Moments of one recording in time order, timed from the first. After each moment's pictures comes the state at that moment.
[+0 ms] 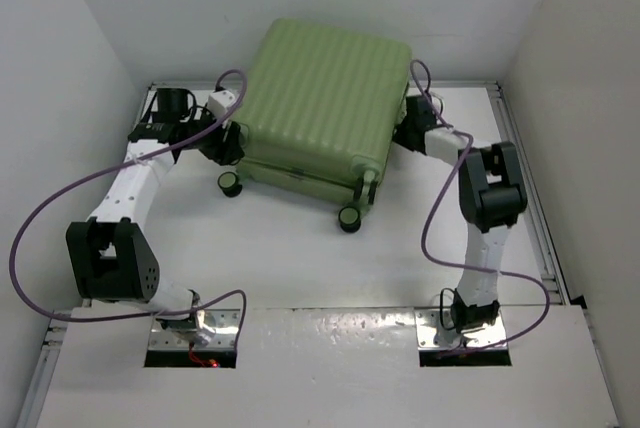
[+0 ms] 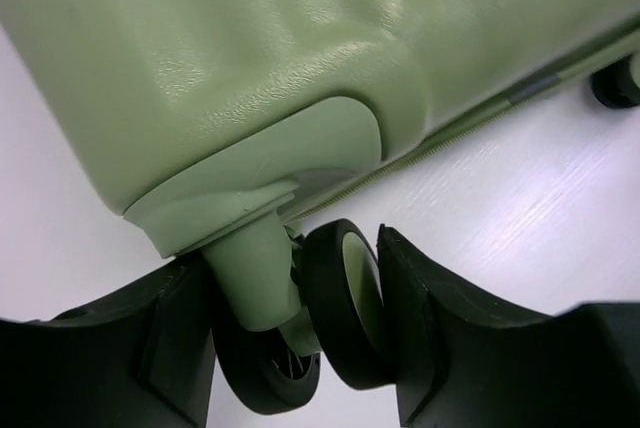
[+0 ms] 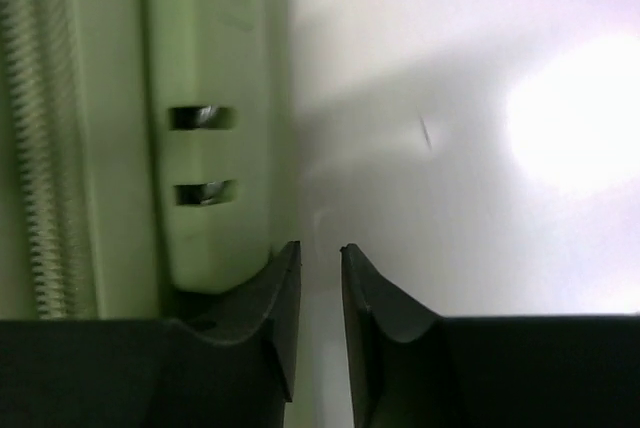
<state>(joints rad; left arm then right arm) 0.00 1.48 1.27 -0.61 0.61 0.54 0.18 2.02 1.27 -0.04 0.15 0.63</state>
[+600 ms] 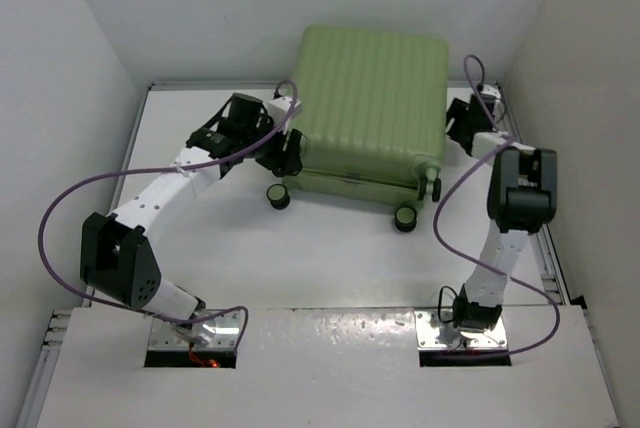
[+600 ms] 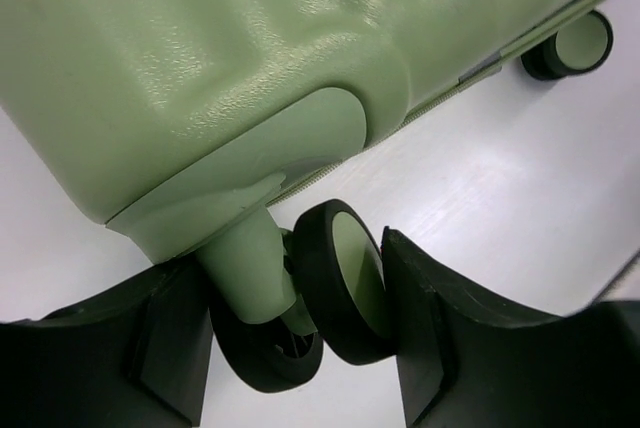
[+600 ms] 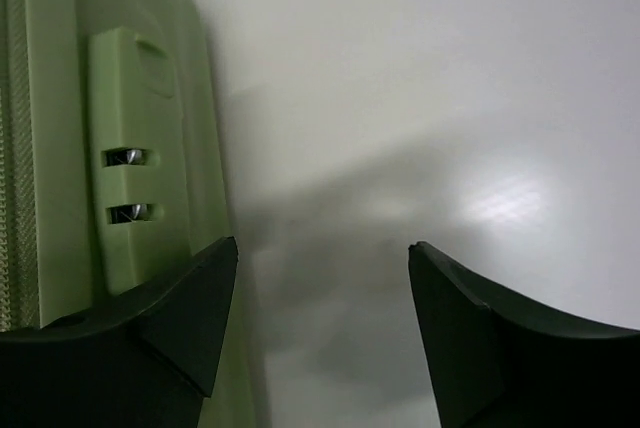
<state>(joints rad) -0.41 1.48 1.27 -0.50 0.35 0.05 -0.08 2.08 1.32 0.19 0.06 0.39</state>
